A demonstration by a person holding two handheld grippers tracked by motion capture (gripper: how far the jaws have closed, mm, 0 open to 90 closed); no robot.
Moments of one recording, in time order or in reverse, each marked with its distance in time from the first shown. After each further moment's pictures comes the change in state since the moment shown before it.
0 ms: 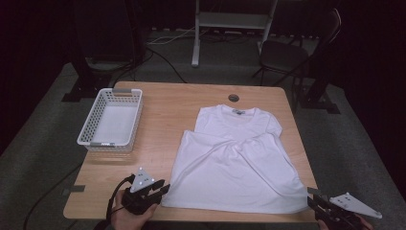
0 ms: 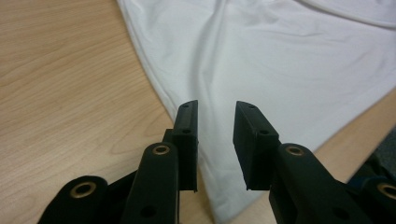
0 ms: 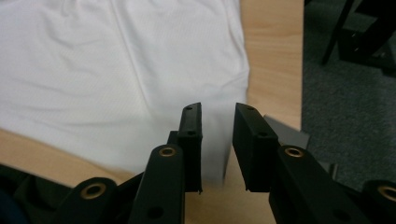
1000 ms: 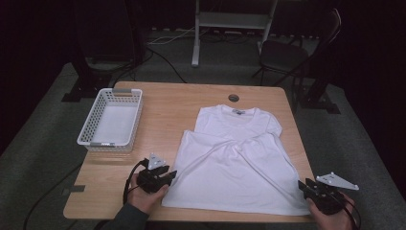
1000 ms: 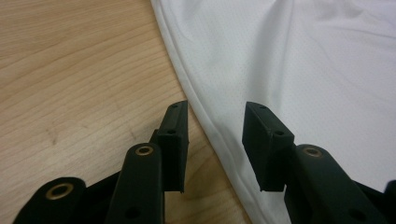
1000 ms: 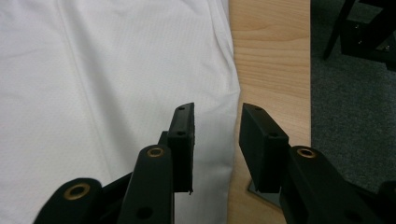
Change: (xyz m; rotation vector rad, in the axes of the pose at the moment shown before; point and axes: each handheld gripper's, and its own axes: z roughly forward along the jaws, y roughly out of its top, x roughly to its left) left arm 0.027 0.013 0.071 0.060 0.056 -0.051; right arm -0.020 0.017 0.066 0.041 -0.009 0.009
